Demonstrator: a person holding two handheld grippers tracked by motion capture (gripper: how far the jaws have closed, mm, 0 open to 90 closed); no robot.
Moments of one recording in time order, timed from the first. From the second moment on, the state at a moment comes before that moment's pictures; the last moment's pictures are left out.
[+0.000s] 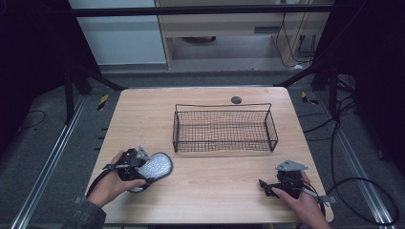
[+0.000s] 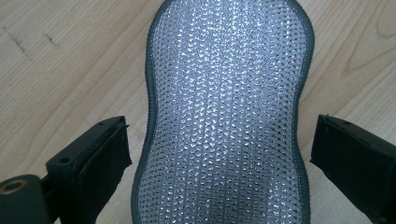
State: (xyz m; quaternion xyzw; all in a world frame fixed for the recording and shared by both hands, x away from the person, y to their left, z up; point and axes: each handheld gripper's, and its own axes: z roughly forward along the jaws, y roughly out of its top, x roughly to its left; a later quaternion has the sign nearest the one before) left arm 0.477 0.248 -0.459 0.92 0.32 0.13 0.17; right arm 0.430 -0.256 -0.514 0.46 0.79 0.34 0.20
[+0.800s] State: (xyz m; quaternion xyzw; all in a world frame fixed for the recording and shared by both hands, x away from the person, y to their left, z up) left arm 0.503 0.241 -0.479 0.93 0.32 0.09 0.14; right arm 0.430 -0.256 -0.514 0.46 0.79 0.34 0.20
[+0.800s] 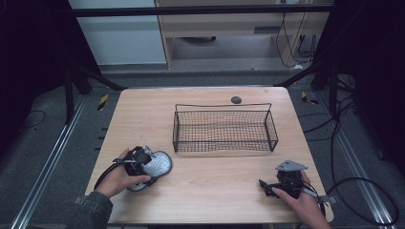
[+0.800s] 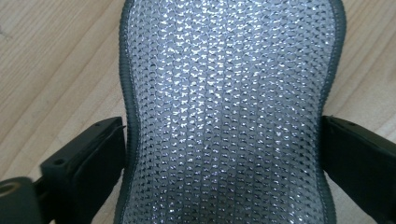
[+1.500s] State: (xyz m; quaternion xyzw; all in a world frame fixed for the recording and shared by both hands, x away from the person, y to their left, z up) left arm 0.498 0.246 -0.464 0.92 0.33 0.11 0.17; right arm 0.430 -0.256 -0.514 0.46 0.79 0.34 0.20
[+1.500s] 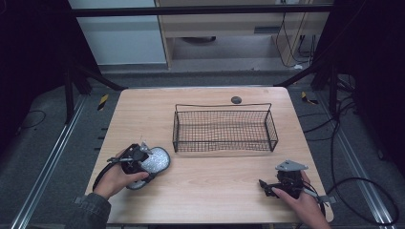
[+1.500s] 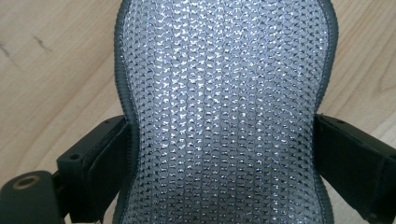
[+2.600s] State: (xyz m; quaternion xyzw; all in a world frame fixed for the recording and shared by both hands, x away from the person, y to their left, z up) left arm 0.485 0.234 -0.401 0.92 0.26 0.19 0.20; right arm 0.430 -0.256 -0.514 0.46 0.79 0.34 0.20
